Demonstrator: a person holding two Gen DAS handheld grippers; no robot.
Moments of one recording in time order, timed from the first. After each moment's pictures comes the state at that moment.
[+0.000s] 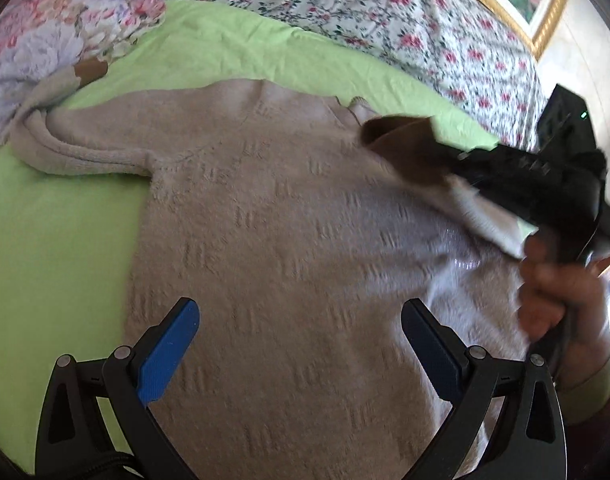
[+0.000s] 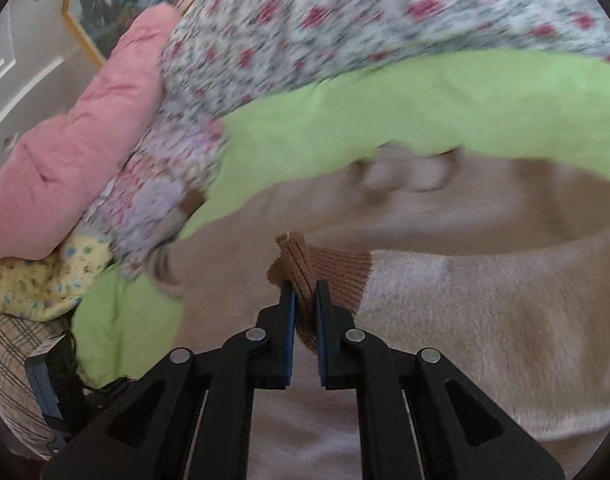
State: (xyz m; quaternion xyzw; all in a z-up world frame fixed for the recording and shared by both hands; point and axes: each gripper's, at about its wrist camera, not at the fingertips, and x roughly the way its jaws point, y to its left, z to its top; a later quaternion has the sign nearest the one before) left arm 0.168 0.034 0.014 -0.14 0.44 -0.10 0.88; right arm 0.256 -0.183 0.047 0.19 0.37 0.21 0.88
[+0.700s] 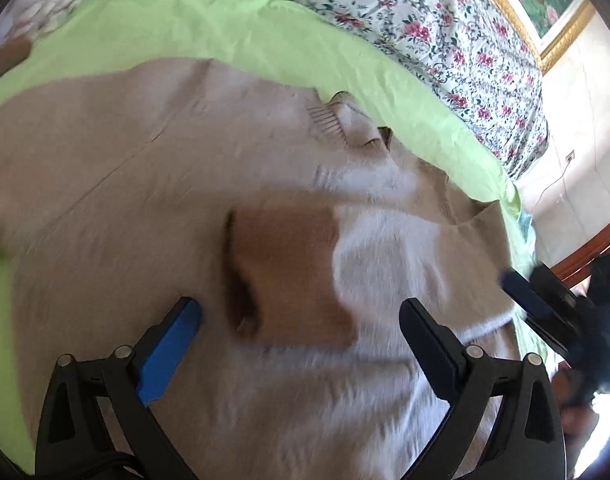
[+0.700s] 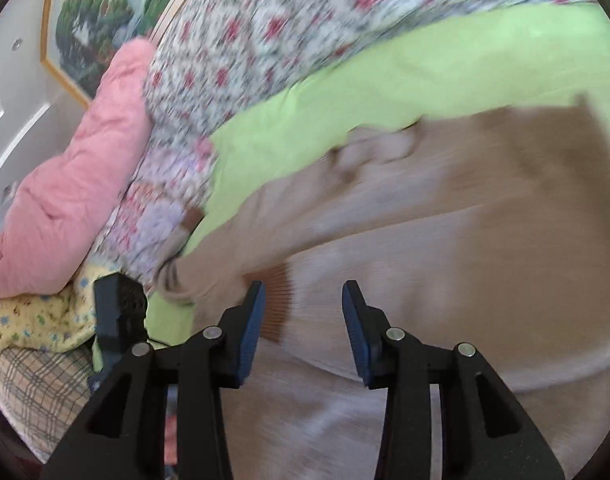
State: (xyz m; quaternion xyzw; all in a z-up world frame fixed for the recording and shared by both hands) left arm 0.289 -0.011 -0.020 -0.18 0.47 -0.15 0.85; right arm 0.192 -0.248 0.041 0.28 0.34 0.14 0.89
